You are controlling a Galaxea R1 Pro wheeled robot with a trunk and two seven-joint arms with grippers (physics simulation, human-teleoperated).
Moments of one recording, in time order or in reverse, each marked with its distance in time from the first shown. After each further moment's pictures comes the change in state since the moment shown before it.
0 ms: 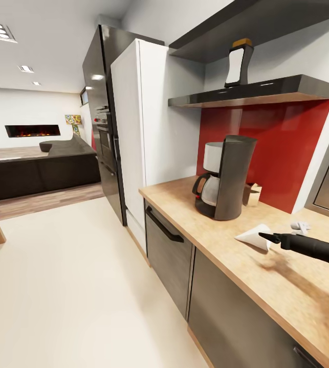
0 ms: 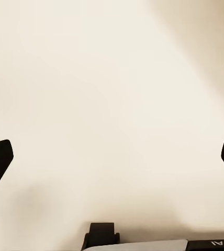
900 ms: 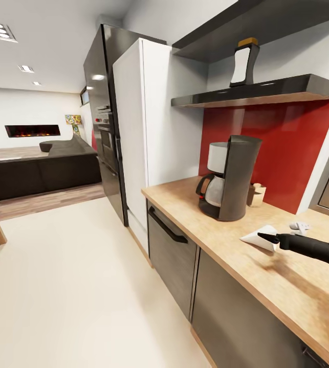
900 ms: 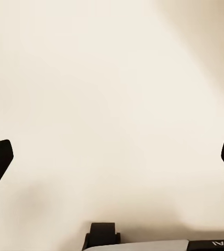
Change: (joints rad) left arm 0.000 0.001 0.001 0.000 0.000 0.000 0.000; right arm 0.000 0.005 0.004 0.000 0.001 0.000 0.000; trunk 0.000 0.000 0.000
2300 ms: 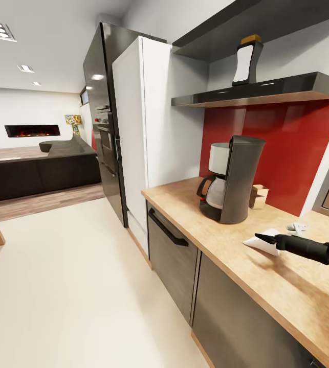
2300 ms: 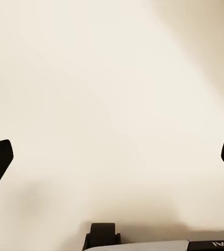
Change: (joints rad) left arm 0.000 0.000 0.000 -0.001 0.000 0.000 0.001; right arm 0.000 0.021 0.003 0.007 0.000 0.000 -0.040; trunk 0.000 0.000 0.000
